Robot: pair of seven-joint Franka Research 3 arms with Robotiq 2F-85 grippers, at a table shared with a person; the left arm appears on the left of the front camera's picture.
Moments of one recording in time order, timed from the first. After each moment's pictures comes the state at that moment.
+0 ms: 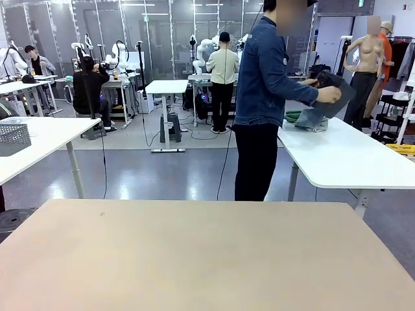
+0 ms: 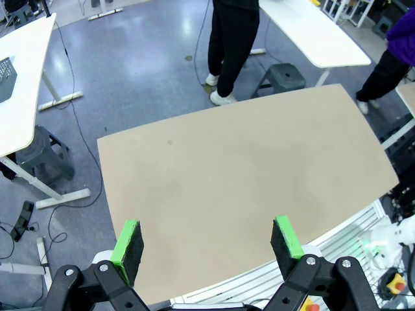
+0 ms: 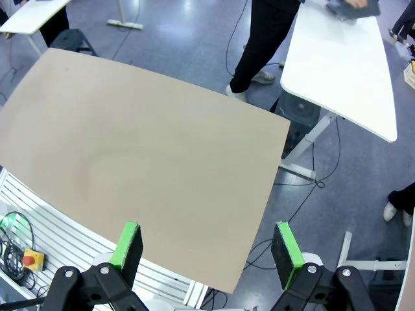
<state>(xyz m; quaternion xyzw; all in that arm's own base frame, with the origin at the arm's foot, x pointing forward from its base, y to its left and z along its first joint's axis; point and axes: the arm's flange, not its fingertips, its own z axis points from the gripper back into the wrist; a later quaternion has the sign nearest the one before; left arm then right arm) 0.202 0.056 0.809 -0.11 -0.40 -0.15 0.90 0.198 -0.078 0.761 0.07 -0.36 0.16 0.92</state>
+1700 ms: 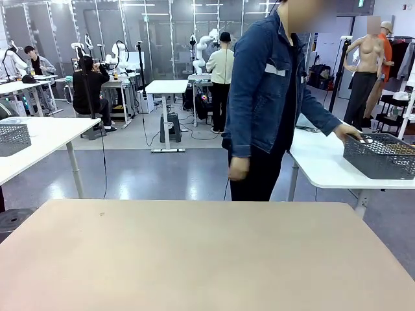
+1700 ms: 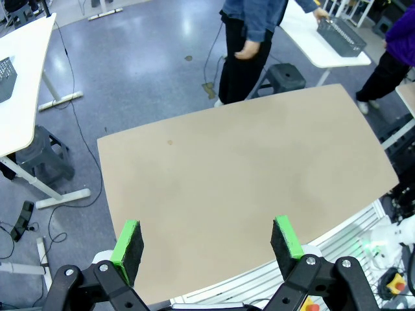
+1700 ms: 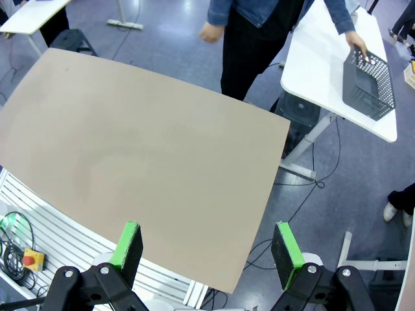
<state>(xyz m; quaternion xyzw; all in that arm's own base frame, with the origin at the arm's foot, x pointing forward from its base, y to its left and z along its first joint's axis) 0.202 0.056 0.809 -0.11 -0.40 -0.15 0.90 0.198 -0.078 0.761 0.07 -0.36 0.16 0.92</state>
